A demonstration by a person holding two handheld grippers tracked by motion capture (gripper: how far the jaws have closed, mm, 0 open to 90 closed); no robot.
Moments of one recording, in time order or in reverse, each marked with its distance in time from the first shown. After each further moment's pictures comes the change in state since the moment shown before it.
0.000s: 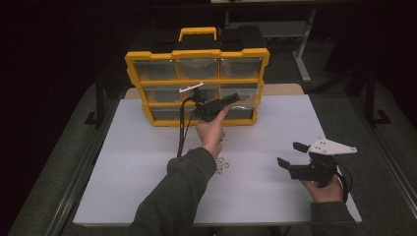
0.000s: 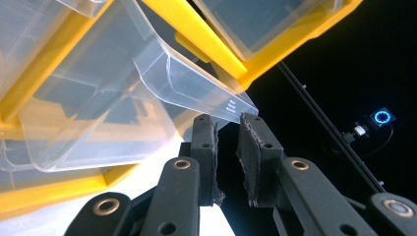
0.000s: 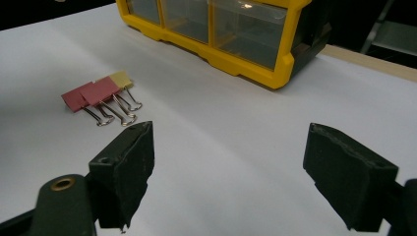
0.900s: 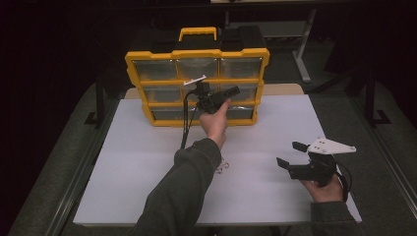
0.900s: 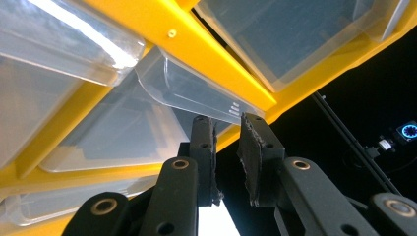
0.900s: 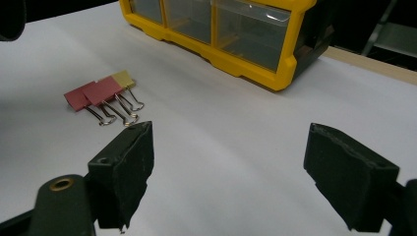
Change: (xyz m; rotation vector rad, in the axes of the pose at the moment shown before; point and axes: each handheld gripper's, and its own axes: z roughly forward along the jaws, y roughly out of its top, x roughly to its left) left arm 0.008 0.016 0.021 -0.028 0.061 0.005; right arm 0.001 0.003 0.000 0.007 0.005 -0.018
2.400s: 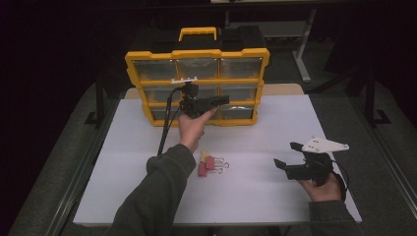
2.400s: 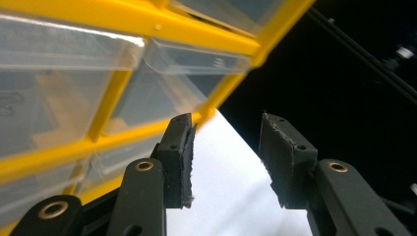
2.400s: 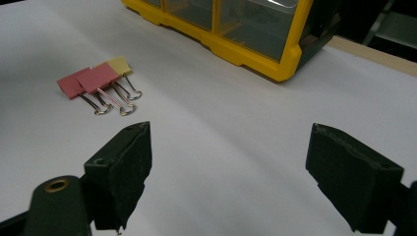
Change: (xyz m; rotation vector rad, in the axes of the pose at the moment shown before) left arm -0.001 0.016 -0.041 0.182 0.013 0.250; right arm 0.004 0.004 0.007 0.060 -0.010 -0.019
